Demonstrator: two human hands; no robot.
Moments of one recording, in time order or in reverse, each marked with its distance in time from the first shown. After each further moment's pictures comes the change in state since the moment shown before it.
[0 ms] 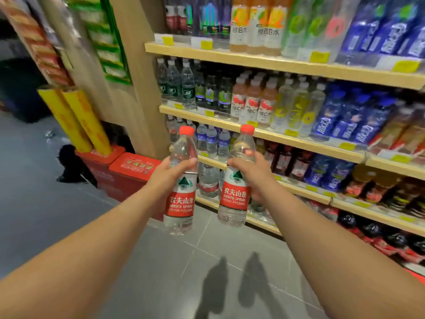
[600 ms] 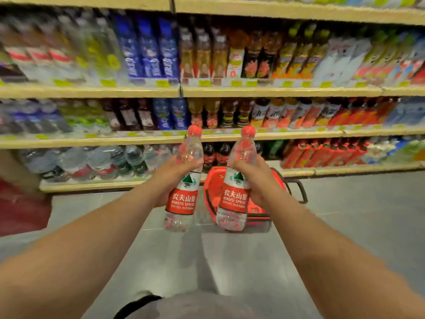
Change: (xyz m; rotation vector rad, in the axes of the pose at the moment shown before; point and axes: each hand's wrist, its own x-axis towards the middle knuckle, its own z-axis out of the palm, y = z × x) left_hand -0.145 -0.124 0.440 0.129 -0.636 -0.289; right_hand -0.257 0.033 -0.436 0.183 0.496 0.009
